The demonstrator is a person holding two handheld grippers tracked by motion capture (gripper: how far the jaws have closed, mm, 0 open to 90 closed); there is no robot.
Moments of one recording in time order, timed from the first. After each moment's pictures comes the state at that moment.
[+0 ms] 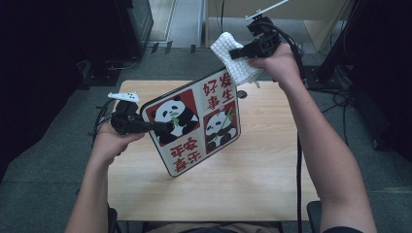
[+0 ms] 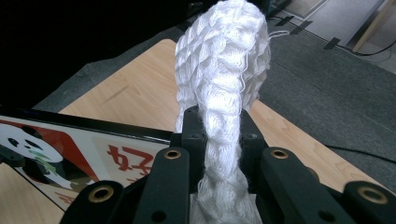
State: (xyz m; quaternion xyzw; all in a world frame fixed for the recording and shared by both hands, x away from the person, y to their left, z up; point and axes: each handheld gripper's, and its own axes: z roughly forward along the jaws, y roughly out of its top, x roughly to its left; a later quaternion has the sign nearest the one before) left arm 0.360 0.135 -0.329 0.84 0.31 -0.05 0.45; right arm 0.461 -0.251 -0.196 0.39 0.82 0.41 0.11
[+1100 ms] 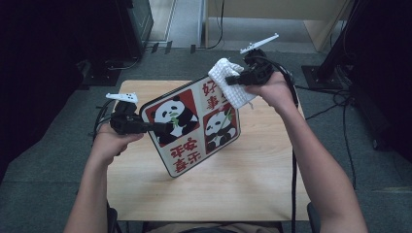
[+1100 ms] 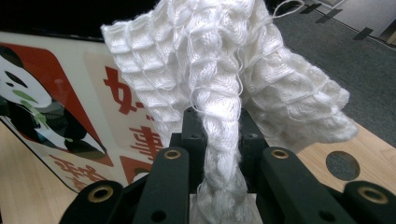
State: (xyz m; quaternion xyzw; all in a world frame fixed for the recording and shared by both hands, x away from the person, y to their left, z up) left arm 0.361 0.139 -0.332 0.83 0.30 -0.06 0.46; right arm 0.440 -0.250 -0.264 0.37 0.83 0.41 0.08
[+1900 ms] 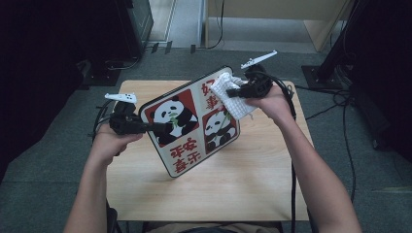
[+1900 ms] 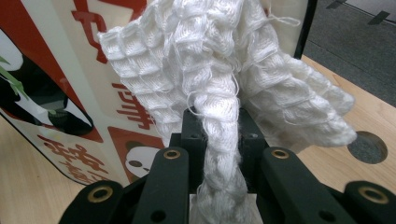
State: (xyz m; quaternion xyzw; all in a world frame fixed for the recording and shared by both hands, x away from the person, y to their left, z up) left arm 0.361 0.141 -0.334 0.83 0.30 -0.07 0.47; right arm 0.433 -0.257 -0.306 0.37 0.83 0.41 0.06
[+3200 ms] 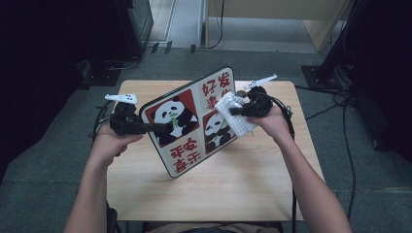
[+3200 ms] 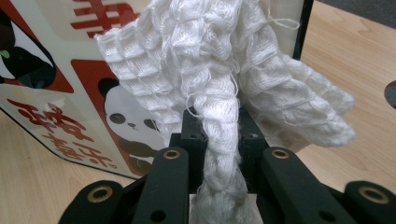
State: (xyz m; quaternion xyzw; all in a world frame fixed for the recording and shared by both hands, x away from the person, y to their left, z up) left arm 0.359 0.140 -0.333 0.83 0.29 -0.06 0.47; right arm 0.418 -0.270 -0.372 0.39 0.83 0.41 0.04
